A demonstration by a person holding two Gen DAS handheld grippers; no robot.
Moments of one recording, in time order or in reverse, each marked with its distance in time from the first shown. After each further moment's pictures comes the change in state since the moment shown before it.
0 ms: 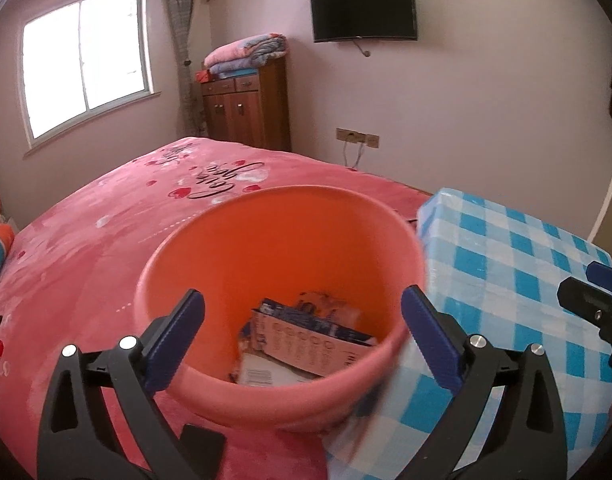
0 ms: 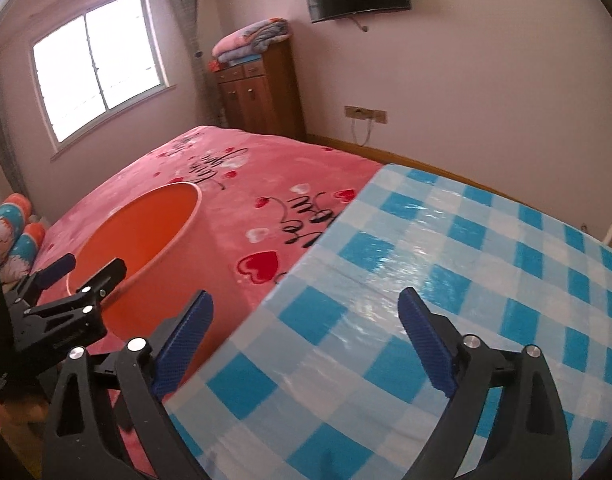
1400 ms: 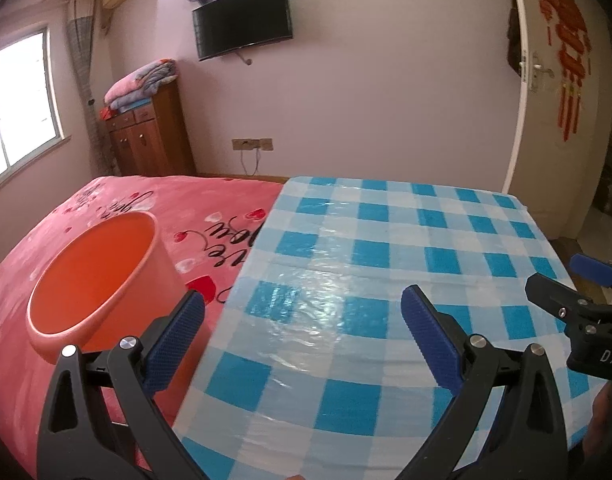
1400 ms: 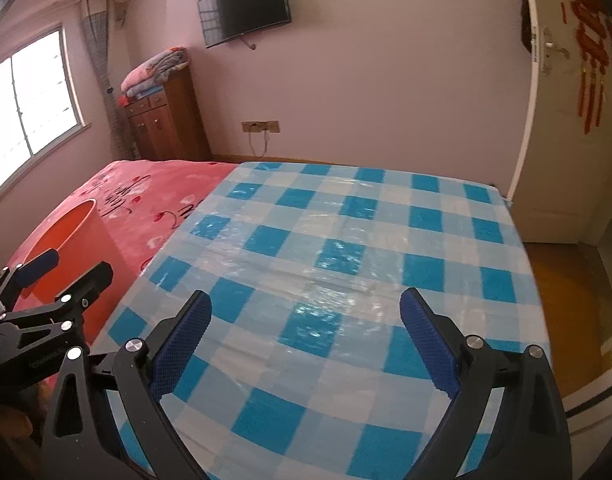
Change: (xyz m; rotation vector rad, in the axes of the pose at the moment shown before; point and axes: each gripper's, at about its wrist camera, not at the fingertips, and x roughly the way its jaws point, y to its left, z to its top) left arm -0.069 -0.161 -0.029 0.220 -0.028 -0.269; right arm -0.120 -0.122 -0.080 0.183 -0.062 -0.280
